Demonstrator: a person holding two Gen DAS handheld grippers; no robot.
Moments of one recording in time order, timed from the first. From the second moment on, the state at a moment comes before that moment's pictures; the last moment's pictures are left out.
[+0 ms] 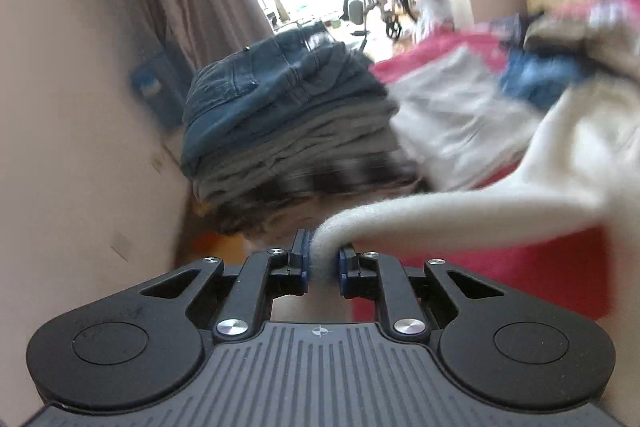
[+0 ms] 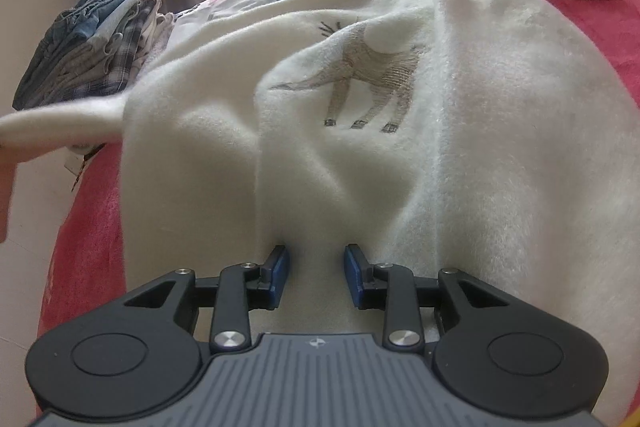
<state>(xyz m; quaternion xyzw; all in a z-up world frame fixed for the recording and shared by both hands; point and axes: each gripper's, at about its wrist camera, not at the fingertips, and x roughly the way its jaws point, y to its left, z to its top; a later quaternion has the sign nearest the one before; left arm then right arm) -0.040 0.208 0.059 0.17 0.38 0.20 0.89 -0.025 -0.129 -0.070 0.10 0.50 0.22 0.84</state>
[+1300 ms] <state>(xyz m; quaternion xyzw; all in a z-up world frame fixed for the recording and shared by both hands) -0.057 0.083 -0.047 -0.06 0.48 -0.17 0.86 -0.069 -0.220 -0.007 0.11 0.50 0.08 0.85</state>
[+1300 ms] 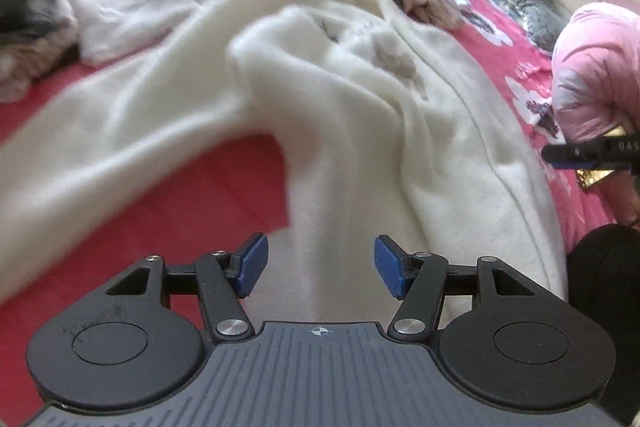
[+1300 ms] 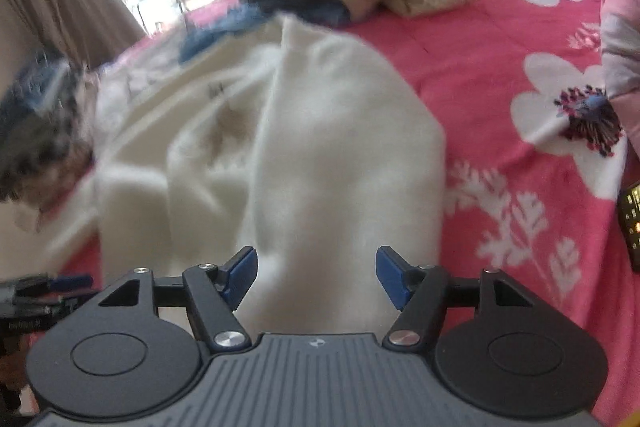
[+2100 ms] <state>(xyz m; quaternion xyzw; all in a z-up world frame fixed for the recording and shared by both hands) -0.050 0.058 -0.067 -0.05 0.50 -0.17 0.85 -0.087 -0.178 -0.038 0.03 0.54 0.11 0.83</state>
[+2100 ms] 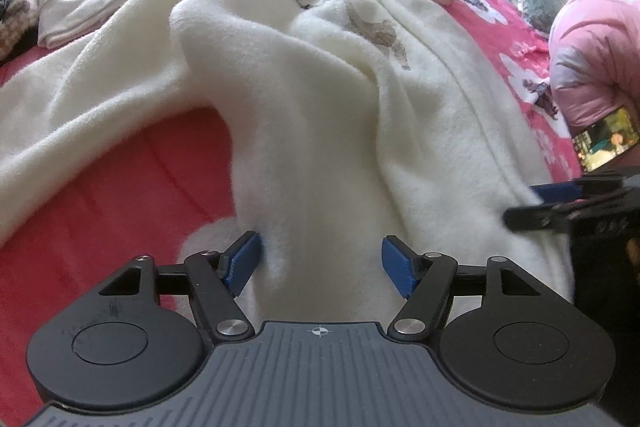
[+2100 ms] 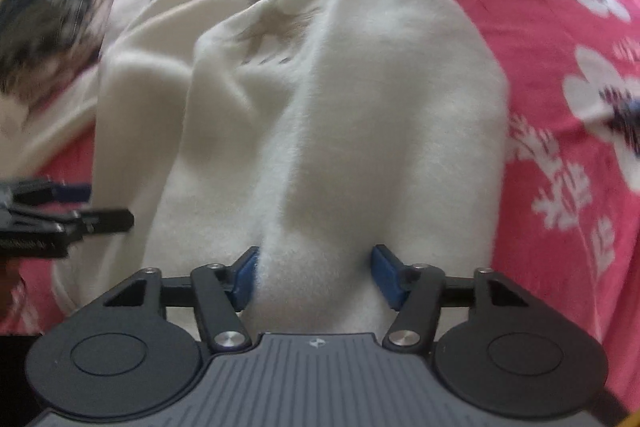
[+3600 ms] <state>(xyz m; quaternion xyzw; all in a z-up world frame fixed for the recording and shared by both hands) -0.047 0.048 -0.074 -0.02 0.50 -0.15 0.85 -0.091 -0.220 -0.014 0.15 0.50 0.07 0.85</state>
